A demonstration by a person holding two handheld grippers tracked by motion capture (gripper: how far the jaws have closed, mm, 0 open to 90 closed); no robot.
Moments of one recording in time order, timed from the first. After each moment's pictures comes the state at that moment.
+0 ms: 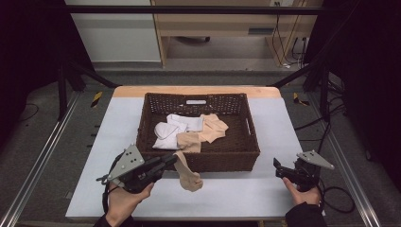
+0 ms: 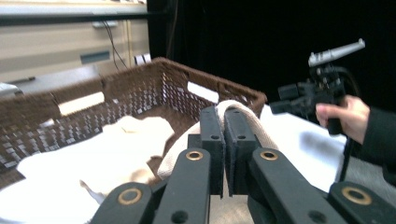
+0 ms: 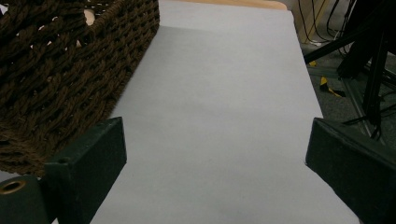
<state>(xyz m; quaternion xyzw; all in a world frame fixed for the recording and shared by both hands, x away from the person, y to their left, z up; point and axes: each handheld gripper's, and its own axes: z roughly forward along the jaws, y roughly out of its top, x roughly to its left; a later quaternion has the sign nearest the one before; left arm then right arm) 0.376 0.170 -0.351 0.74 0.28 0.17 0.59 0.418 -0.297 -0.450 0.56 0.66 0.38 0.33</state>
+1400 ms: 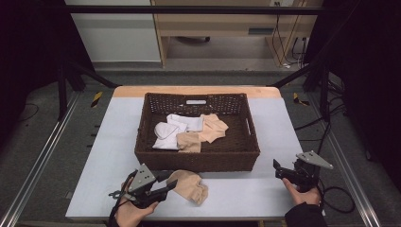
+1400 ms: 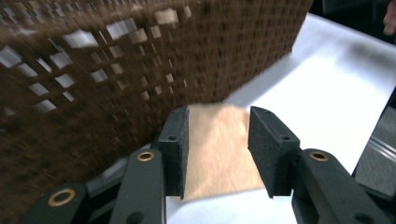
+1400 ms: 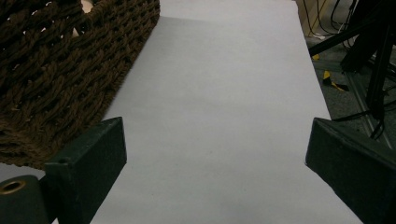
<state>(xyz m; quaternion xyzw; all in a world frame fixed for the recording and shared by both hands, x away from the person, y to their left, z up) 0.376 0.178 -0.432 0.79 0.34 0.16 0.49 0.419 -0.298 -0.454 0.56 0.67 0.37 0.32</state>
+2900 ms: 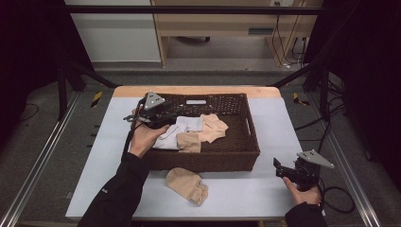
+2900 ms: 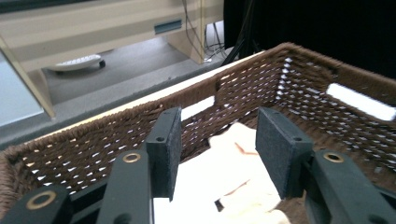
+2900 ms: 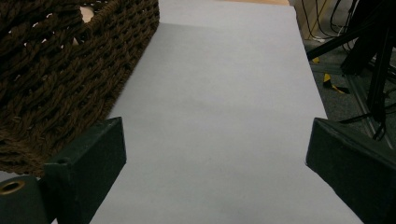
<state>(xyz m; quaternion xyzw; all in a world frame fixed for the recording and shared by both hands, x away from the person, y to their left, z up) 0.550 0.152 -0.353 0.75 0.37 0.26 0.49 0.421 -0.299 -0.452 0.56 0.66 0.38 0.32</state>
